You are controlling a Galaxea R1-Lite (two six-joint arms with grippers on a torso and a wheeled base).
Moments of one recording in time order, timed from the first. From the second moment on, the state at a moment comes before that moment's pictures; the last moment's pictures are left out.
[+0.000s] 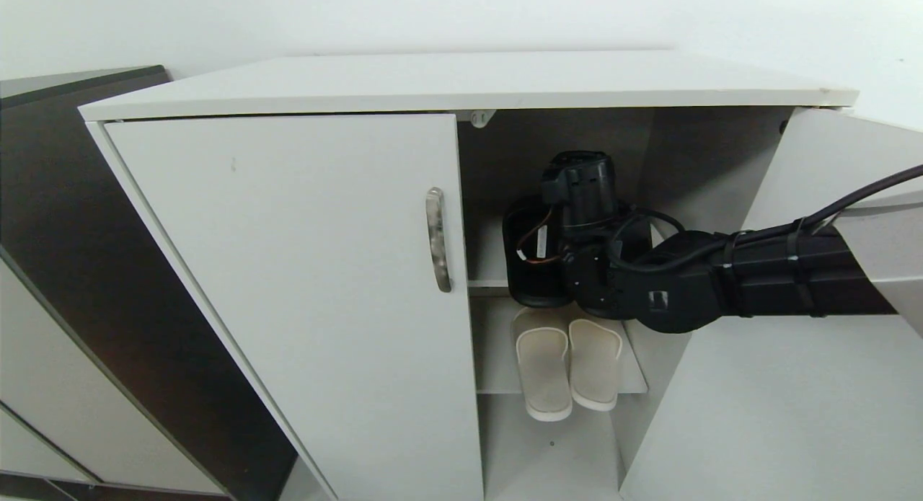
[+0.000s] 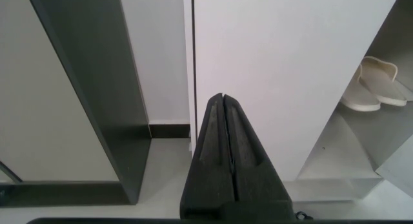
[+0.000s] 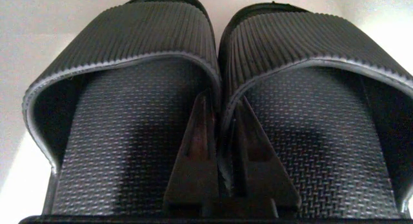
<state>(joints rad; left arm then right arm) 0.00 0.00 0.00 0.00 0.01 -0.01 0.74 2.09 -1.58 -0.25 -0.81 0.23</state>
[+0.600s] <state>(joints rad) 0.00 0.00 0.00 0.00 0.01 -0.01 0.73 2.09 -1.57 -0.25 -0.81 0.23</state>
